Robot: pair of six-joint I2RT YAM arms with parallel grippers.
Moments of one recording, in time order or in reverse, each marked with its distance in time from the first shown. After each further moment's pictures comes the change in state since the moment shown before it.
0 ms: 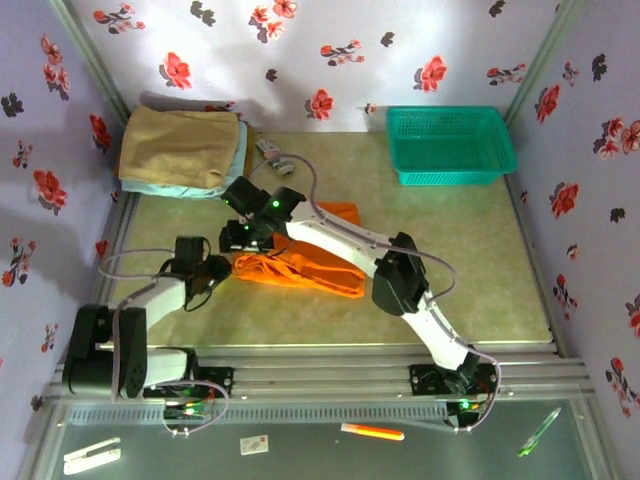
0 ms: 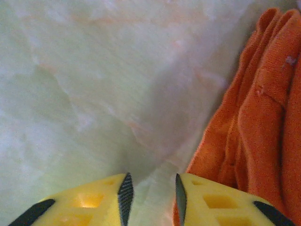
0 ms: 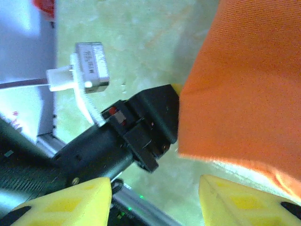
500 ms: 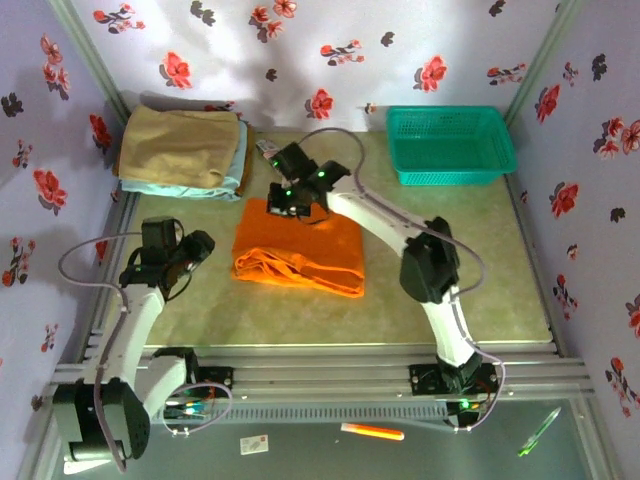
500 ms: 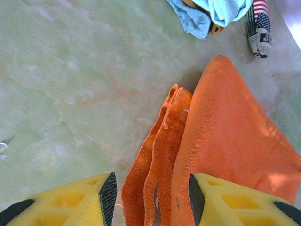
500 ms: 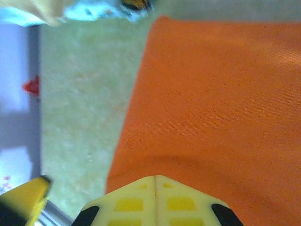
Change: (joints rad) left arm 0.054 -0.243 0.269 -0.385 -0.042 0.058; right arm -0.206 0.011 -0.100 0.090 0.014 -0.095
